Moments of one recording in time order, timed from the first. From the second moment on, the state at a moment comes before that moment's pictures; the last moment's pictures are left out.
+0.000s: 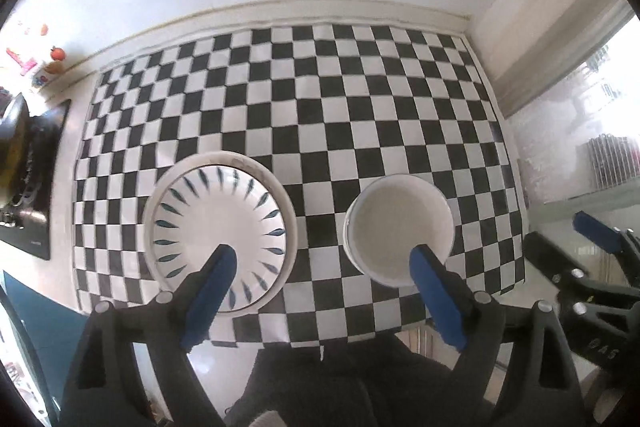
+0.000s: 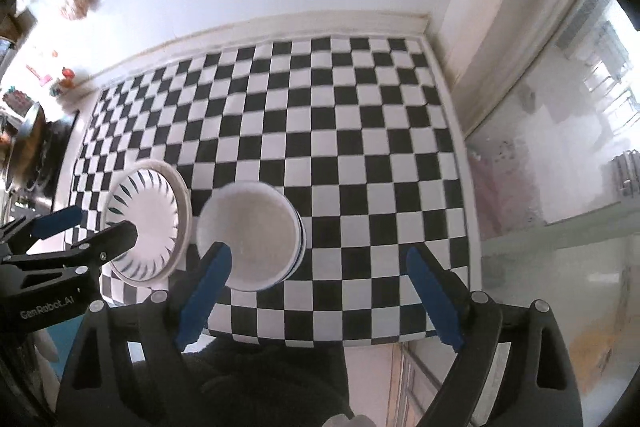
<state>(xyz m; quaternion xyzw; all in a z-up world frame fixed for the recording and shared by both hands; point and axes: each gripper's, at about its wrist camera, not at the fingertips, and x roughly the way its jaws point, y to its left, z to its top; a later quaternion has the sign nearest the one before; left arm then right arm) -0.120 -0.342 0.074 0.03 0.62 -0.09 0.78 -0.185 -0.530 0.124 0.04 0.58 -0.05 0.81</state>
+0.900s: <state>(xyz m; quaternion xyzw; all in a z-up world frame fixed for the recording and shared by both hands) -0.097 -0.345 0.057 -0.01 0.64 -0.10 0.76 -0.180 -0.568 0.081 0.18 0.60 0.00 0.78</state>
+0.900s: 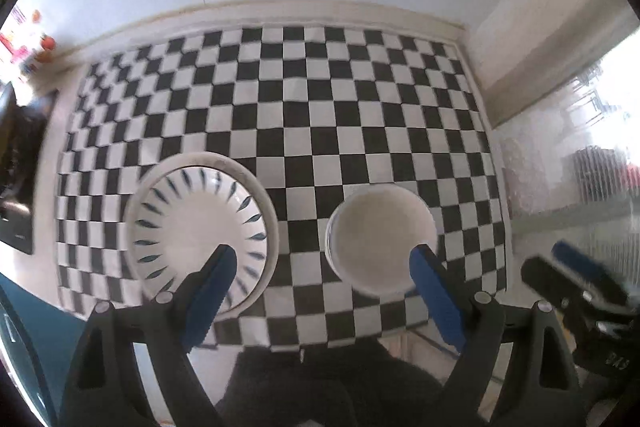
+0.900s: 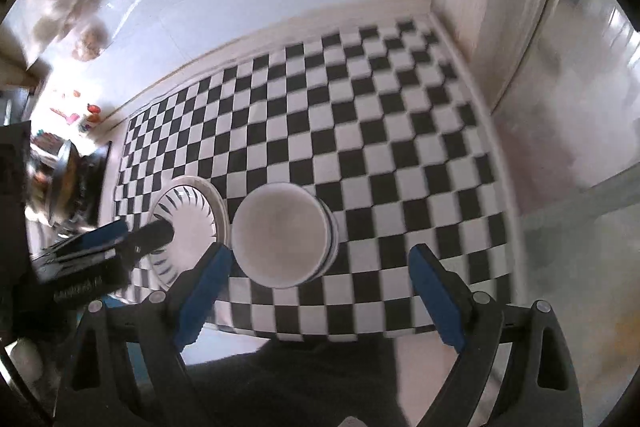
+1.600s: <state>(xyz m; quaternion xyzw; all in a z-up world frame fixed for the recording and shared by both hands) -0.034 -0.379 -0.102 -0.08 0.78 -0.19 0.59 -0.137 -0.584 -0.093 0.30 0.68 0.04 0.67</state>
